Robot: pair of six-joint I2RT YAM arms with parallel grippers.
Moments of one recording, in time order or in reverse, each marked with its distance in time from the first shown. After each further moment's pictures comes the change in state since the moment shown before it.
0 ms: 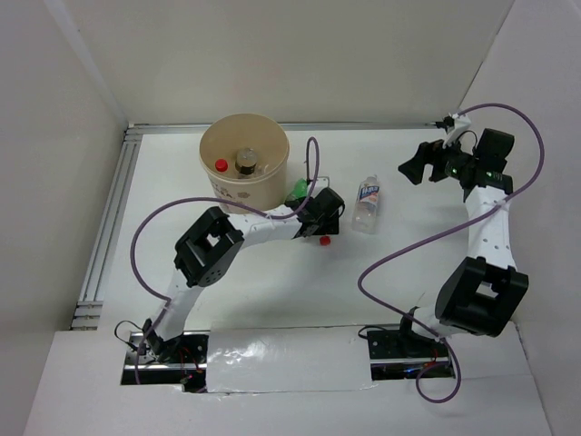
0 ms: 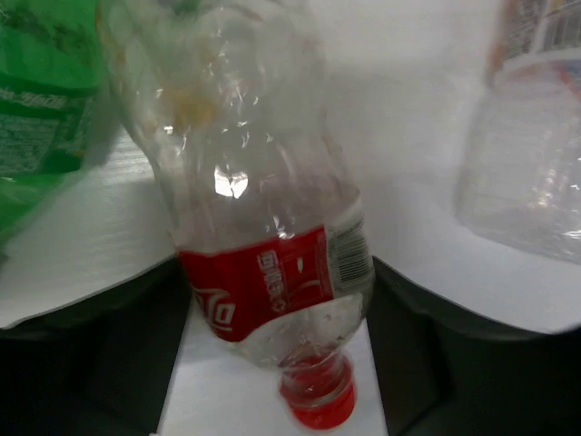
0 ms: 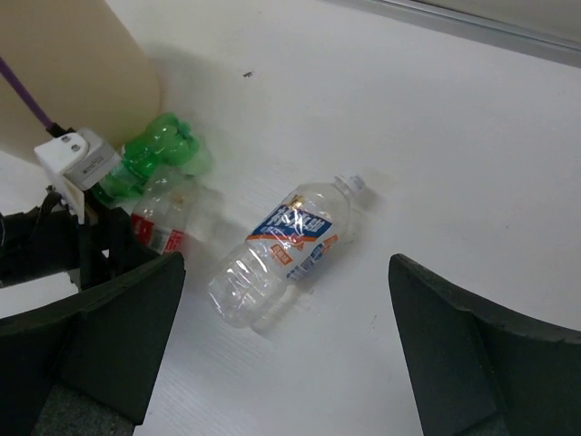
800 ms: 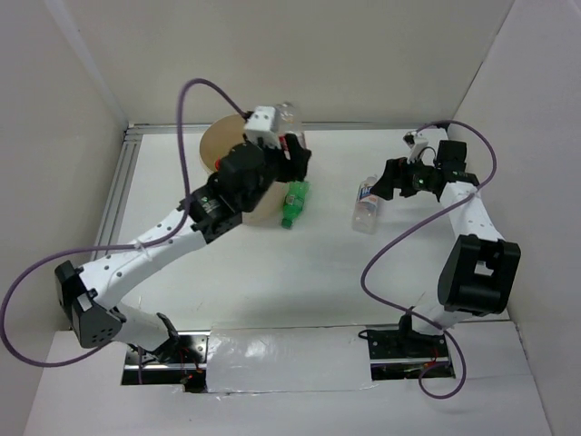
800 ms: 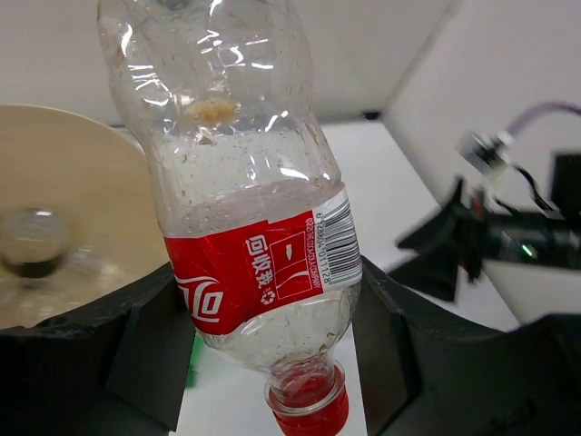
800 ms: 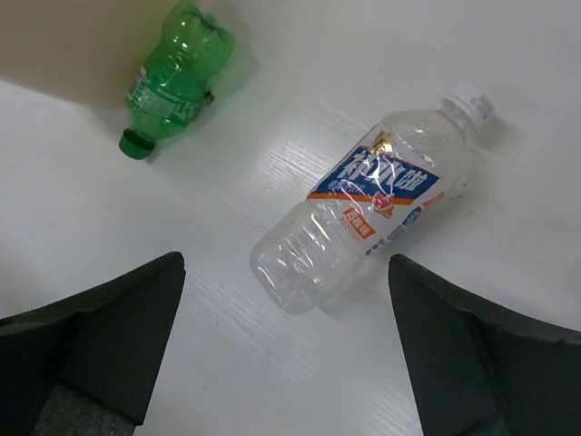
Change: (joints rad) left arm 0.016 -0.746 -0.171 0.228 -0.065 0.414; right arm 0.162 0.116 -0.103 -0.034 0.060 0.034
